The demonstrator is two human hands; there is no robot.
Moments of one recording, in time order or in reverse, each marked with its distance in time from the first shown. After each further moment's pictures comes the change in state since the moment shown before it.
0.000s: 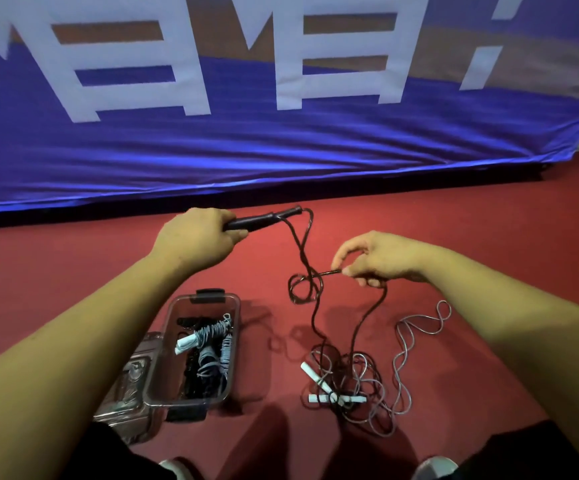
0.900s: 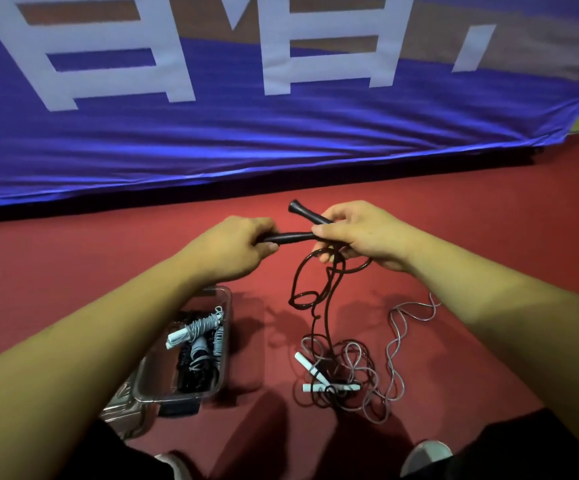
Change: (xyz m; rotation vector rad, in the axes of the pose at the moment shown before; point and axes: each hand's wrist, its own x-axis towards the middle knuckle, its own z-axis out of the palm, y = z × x) left_hand -0.002 0.039 0.027 -0.238 -0.171 0.355; right_hand -0.007 -0.026 0.012 0.375 0.152 -0.133
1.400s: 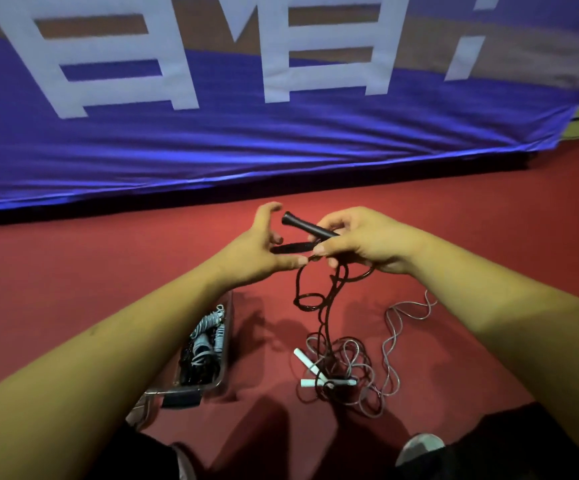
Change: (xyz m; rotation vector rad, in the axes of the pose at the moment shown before) left_hand -0.014 0.033 0.019 -0.456 -0.010 -0.114; right_hand -0.035 -0.011 0.001 -0.010 -0.093 -0.024
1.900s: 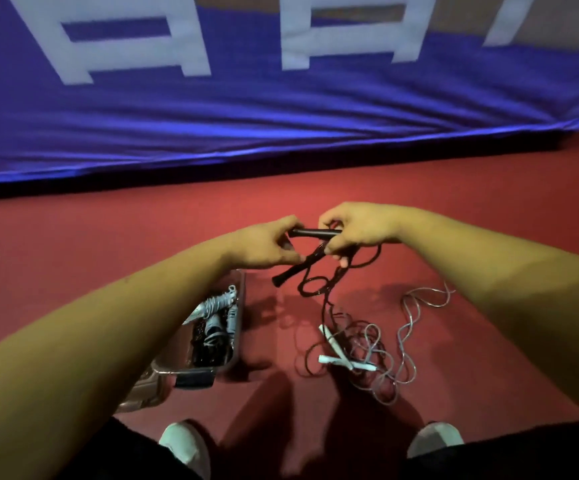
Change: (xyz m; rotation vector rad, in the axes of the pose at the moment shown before) left_hand 0.030 -0.056 -0.006 0.172 -0.257 -0.081; right_hand 0.080 0.034 0.000 -0.510 -0.271 0.075
